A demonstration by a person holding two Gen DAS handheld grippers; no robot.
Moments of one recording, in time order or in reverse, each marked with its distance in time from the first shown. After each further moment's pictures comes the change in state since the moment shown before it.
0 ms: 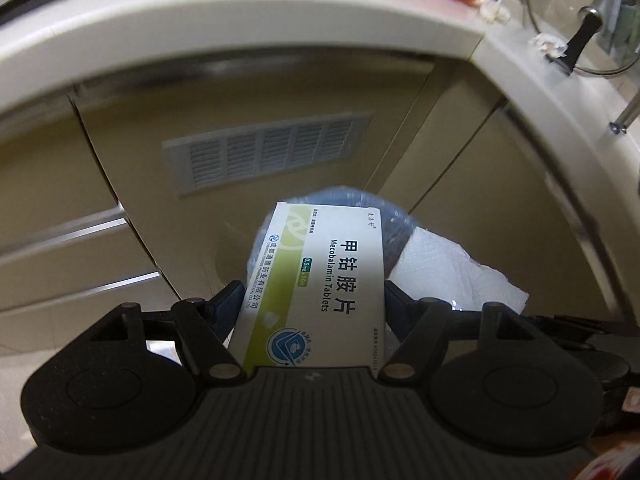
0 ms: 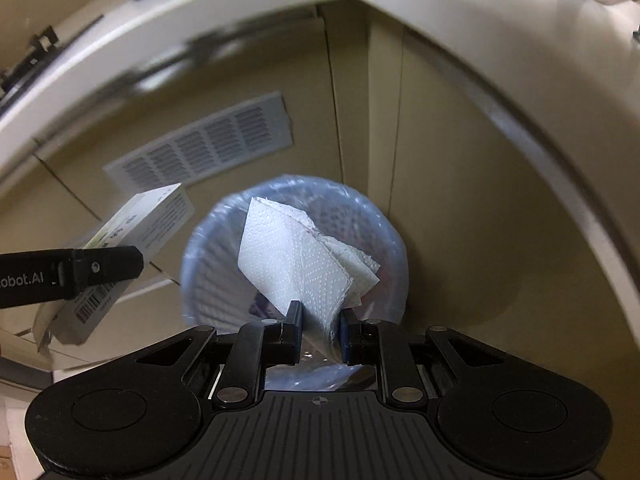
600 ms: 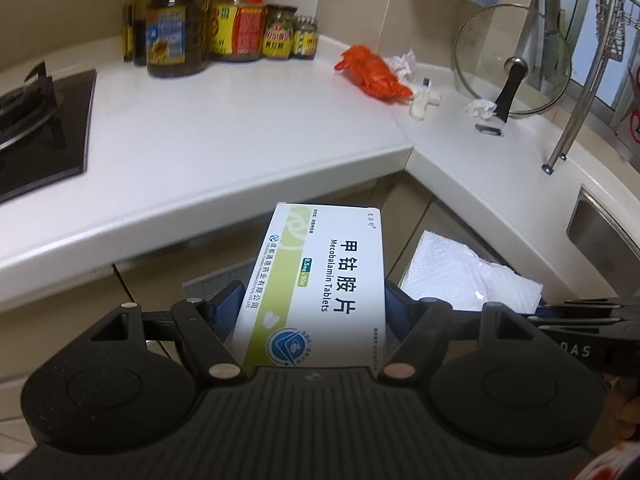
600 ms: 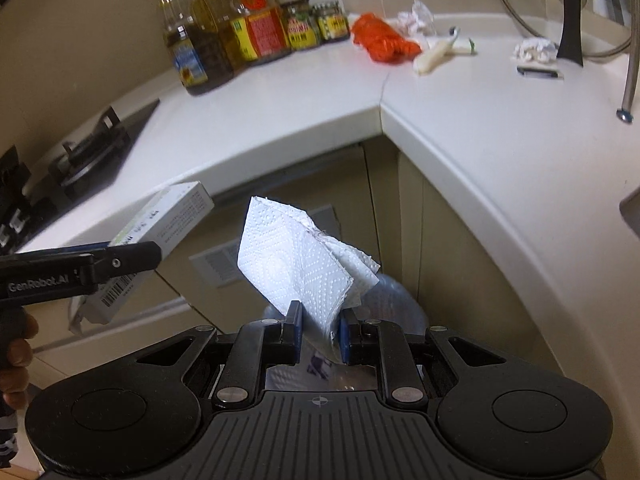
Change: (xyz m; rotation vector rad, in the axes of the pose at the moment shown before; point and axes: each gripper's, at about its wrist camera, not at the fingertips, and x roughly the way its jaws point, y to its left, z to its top) left arm -0.107 0.002 0.038 0.170 -0.236 -0.078; right arm -0.113 0.011 0.027 0.013 -0.180 0.130
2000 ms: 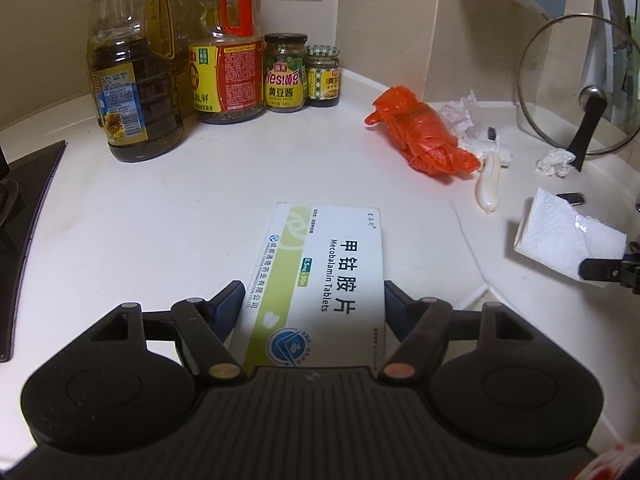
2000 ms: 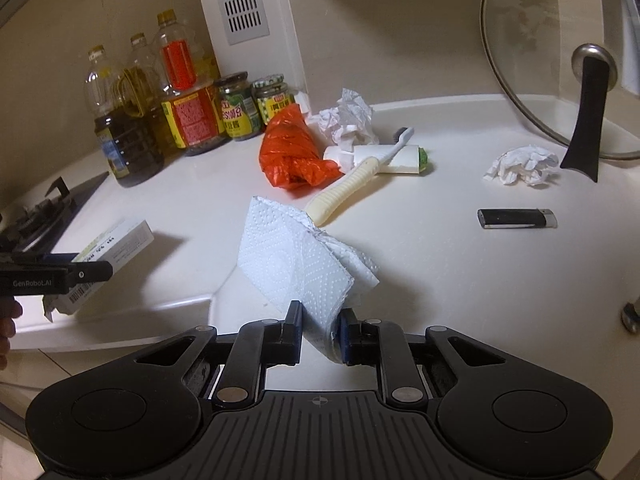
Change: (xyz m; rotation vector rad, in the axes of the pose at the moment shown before) left arm 0.137 -0.026 0.144 0.034 -0.074 0.141; right arm 0.049 -0.156 0.172 -0.108 -0.141 0.036
